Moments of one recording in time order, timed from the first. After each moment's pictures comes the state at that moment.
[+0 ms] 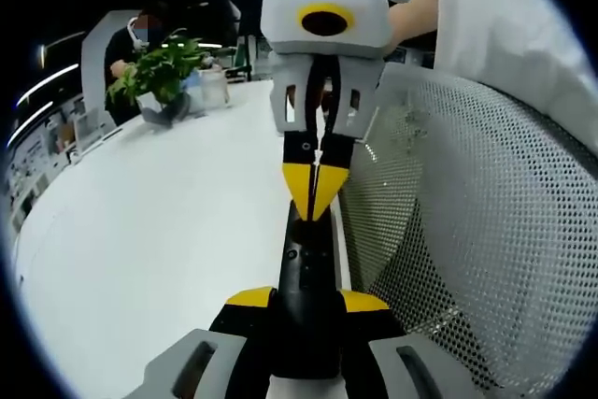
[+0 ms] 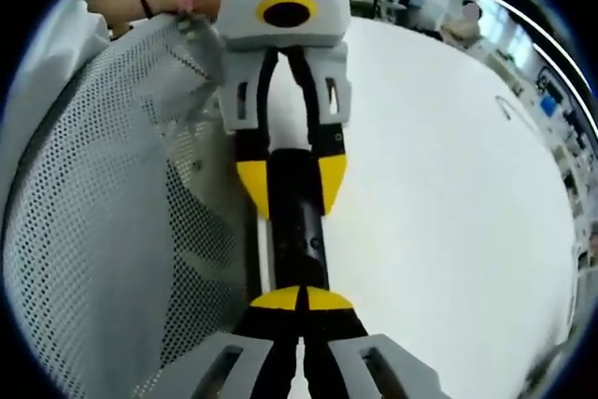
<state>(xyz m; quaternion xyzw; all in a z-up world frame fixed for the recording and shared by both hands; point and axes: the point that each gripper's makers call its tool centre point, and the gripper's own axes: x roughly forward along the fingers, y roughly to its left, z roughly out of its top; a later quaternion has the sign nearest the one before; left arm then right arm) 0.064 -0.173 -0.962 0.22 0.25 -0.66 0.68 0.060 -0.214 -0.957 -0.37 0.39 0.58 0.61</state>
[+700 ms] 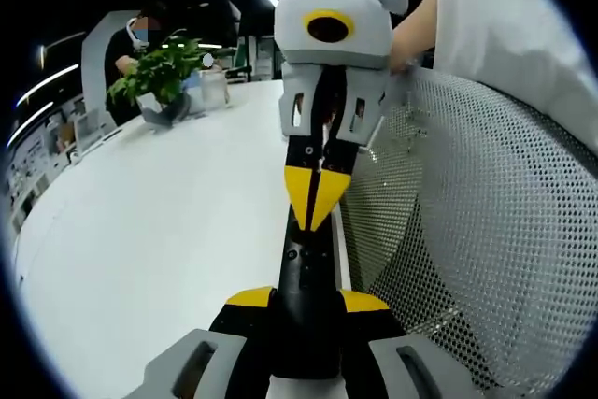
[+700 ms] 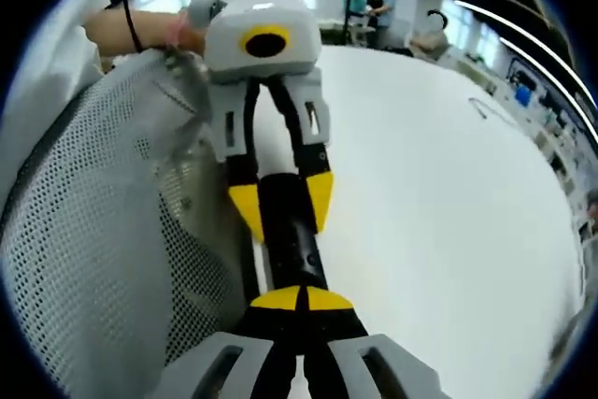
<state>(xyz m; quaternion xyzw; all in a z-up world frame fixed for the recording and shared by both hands) 0.064 -0.174 -0.962 0.22 0.25 -0.66 0.68 0.062 -0.204 -0.956 -0.33 0.36 0.58 0.66</state>
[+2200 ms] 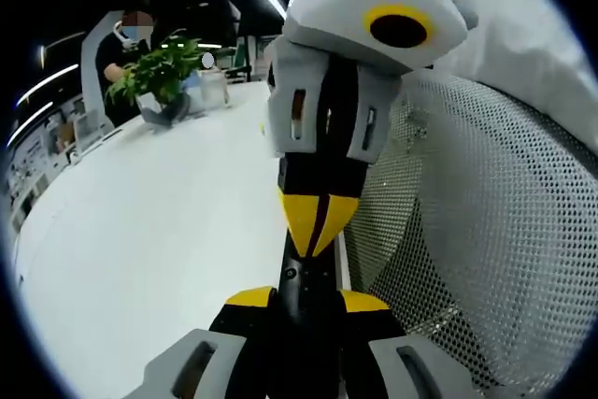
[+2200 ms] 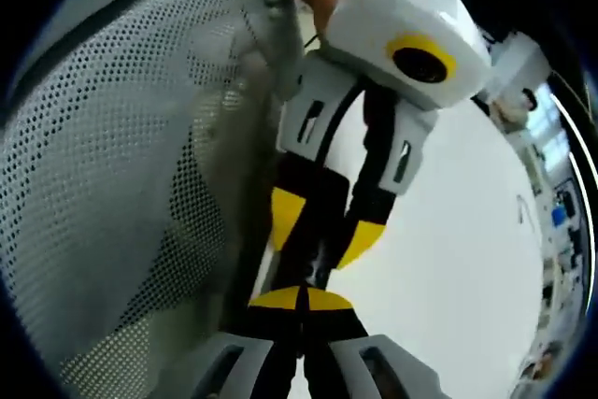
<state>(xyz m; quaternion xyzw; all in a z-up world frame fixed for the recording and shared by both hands) 0.063 -0.173 -0.962 0.22 0.25 -0.66 0.68 0.057 -0.181 -0.960 -0.52 0.28 0.63 0.50</state>
